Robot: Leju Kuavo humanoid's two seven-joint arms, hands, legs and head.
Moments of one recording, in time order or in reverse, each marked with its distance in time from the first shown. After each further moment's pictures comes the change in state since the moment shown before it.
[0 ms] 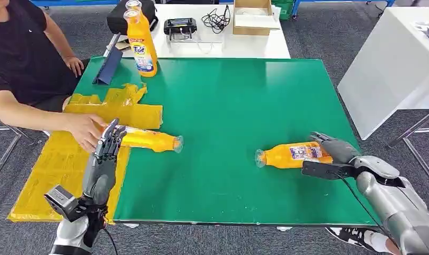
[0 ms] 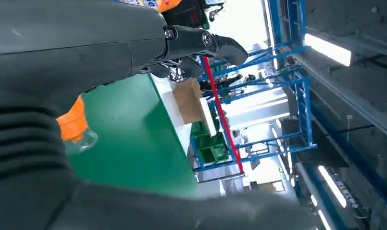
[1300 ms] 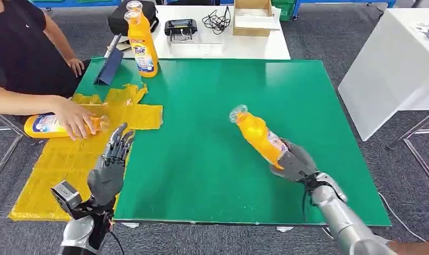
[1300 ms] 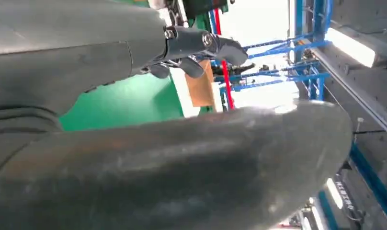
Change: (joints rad) left arm 0.007 -0.039 0.013 0.061 0.064 -0.053 0.056; right arm 0.199 0.295 -0.281 -0.041 -0.505 -0.070 -0.145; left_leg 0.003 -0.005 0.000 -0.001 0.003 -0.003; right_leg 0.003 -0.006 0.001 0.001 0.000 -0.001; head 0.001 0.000
